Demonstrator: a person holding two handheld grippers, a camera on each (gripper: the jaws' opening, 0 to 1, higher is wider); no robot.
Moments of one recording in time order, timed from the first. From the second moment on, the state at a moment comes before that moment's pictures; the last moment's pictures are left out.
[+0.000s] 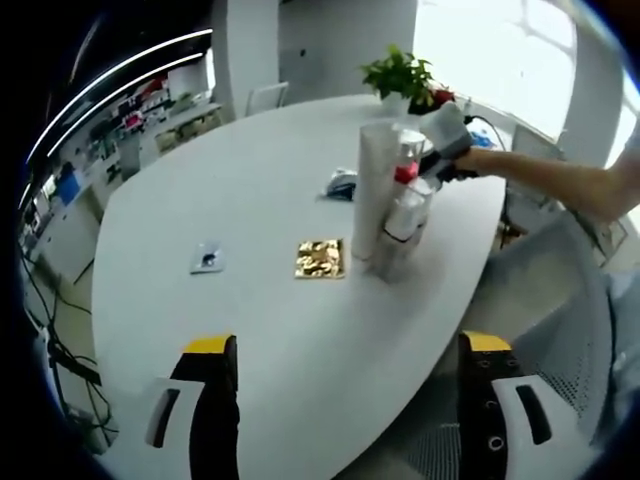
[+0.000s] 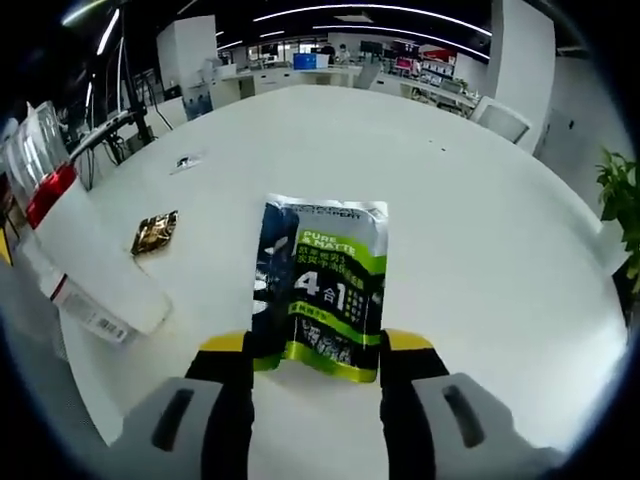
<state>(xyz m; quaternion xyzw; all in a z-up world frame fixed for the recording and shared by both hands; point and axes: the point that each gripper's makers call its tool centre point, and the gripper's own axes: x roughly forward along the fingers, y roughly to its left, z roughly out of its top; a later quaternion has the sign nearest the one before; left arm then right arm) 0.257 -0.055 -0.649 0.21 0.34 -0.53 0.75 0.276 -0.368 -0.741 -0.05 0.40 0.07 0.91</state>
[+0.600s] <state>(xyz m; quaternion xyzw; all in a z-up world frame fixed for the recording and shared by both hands) 0.252 -0.055 -0.653 0.20 0.35 -0.53 0.75 0.272 -0.355 -0.739 -0.05 0.37 0.07 0.92</state>
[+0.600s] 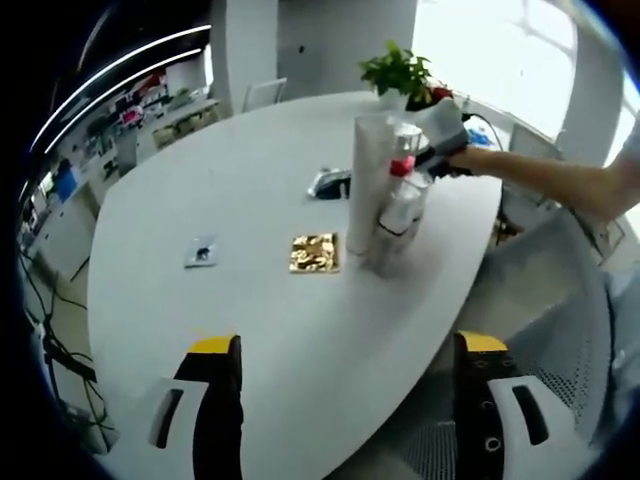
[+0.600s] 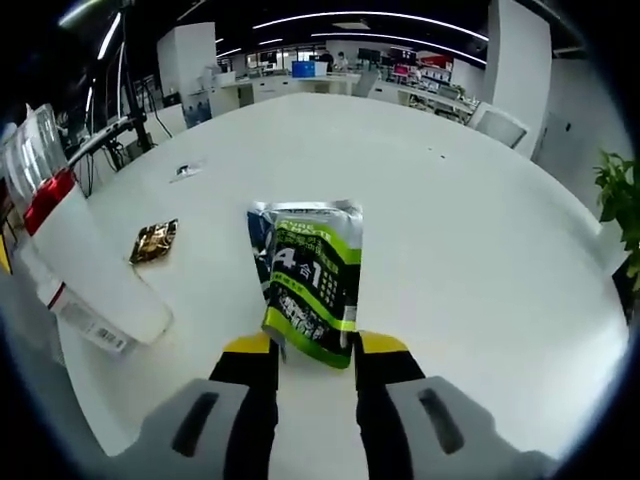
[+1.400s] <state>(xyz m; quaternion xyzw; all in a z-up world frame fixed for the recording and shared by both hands) 0.264 -0.062 -0.652 0.22 0.34 -0.55 0.73 0.288 -0.341 -0.738 -0.12 0.35 0.11 0.92</state>
